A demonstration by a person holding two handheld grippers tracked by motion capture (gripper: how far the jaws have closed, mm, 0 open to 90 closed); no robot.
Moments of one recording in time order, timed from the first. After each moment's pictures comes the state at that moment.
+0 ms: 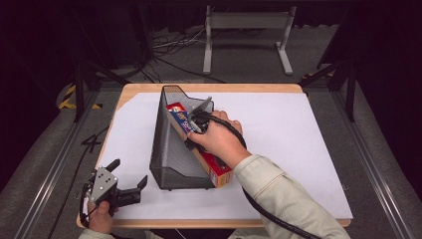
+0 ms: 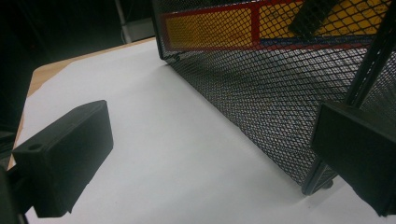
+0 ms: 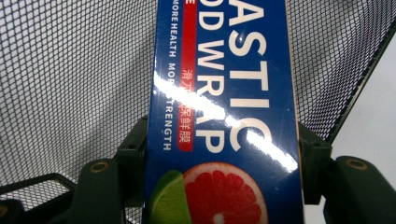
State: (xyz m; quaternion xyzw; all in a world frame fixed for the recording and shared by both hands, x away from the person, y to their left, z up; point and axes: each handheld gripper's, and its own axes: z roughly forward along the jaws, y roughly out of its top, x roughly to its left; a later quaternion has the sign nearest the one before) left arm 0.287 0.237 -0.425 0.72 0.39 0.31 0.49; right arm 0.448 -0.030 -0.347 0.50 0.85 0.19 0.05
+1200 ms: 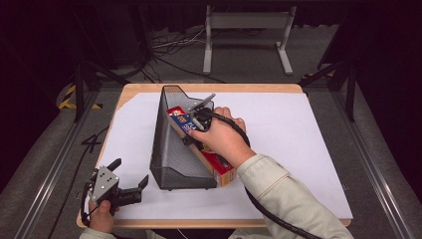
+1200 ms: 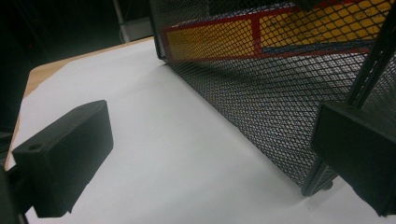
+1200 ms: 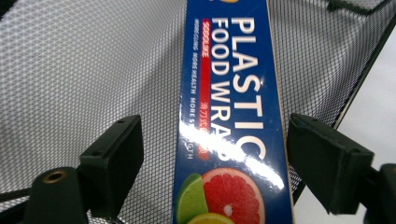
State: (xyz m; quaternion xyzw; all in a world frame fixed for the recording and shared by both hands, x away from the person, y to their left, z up) left arm 0.289 0.236 -0.425 0.72 0.39 0.31 0.49; right arm 0.446 -0.037 -0.332 0.48 0.84 0.24 0.07
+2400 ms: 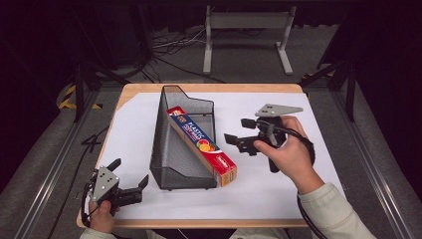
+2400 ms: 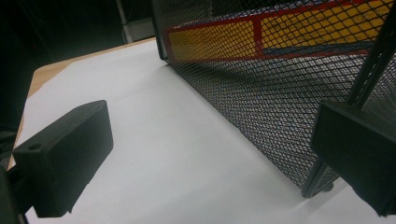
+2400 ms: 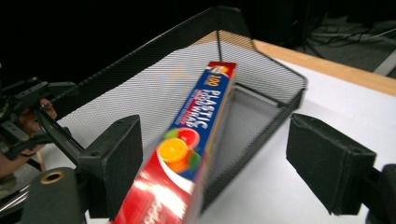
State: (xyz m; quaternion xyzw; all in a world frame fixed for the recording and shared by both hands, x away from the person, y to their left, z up) left arm 0.288 0.234 -0.425 0.72 0.39 0.31 0.48; right arm 0.373 -0.184 -0.290 0.35 0.78 0.50 0.13
